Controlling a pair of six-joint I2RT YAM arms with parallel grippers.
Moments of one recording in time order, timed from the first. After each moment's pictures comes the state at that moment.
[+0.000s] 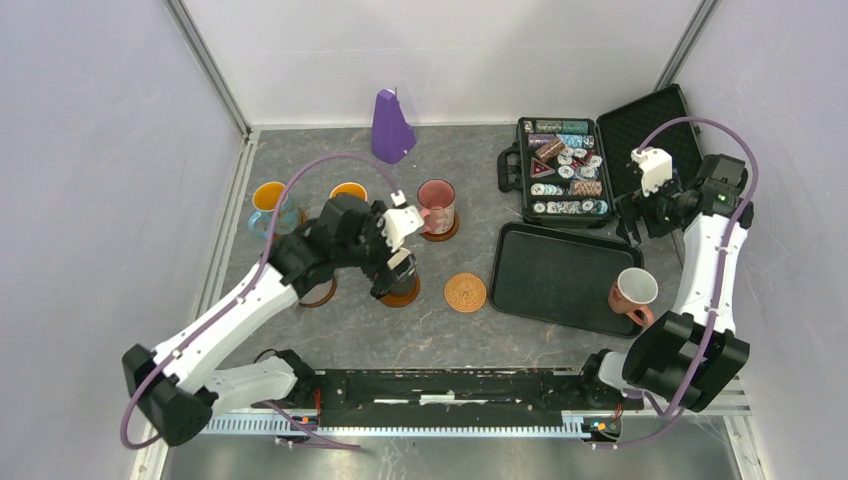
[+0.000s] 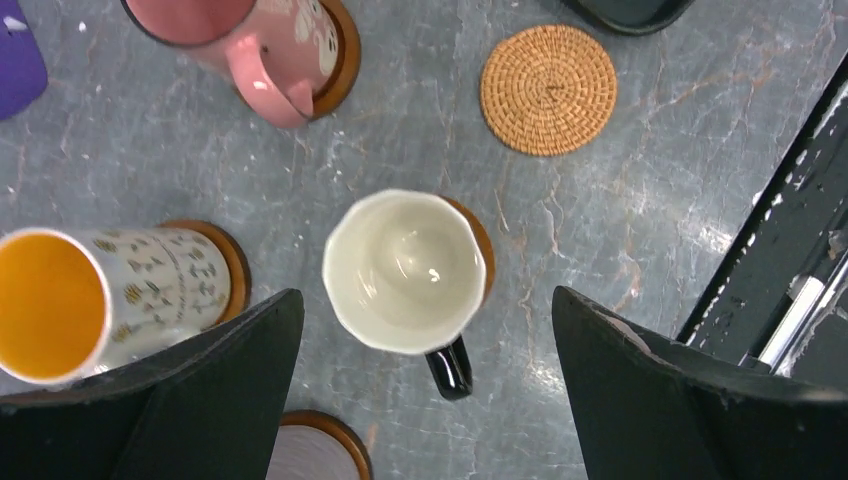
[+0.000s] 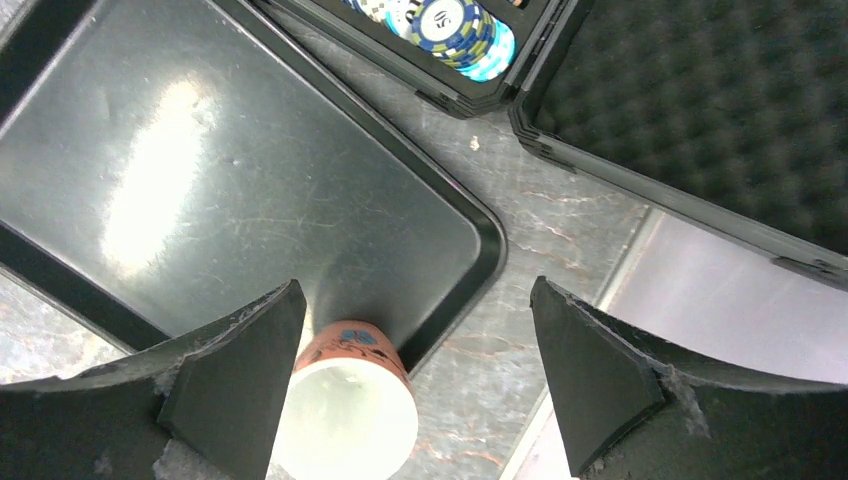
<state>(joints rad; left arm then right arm) -0.69 1.03 0.98 -0.66 0.19 0.35 -0.48 1.30 1.22 -0.91 -0.52 -0.81</state>
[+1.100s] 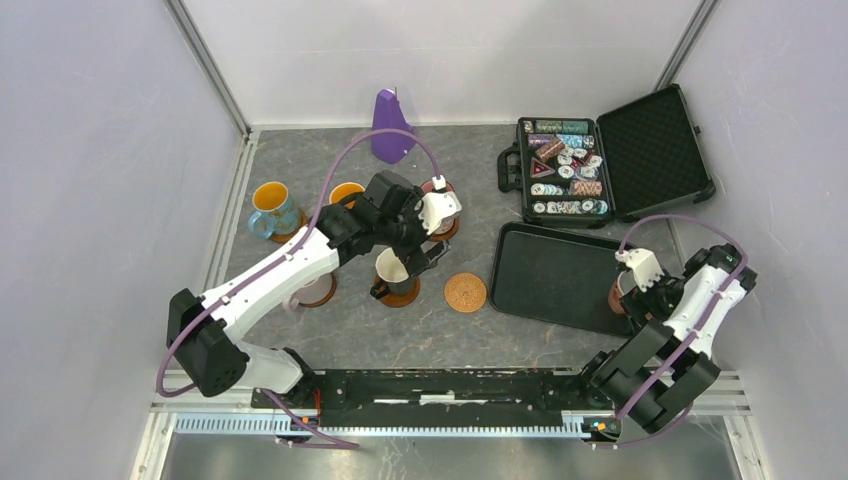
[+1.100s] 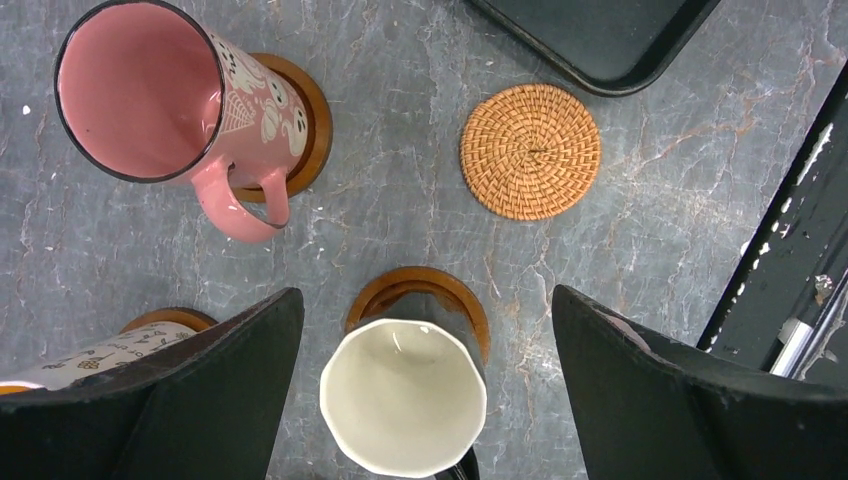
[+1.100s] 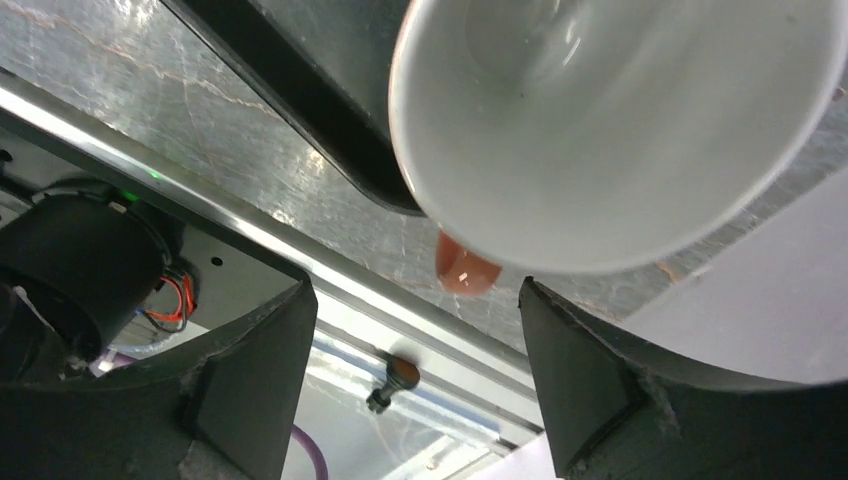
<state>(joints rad) -0.76 1.37 1.23 -0.64 0.22 0.36 -0.81 1.14 0.86 -1.24 -0.26 -1.45</state>
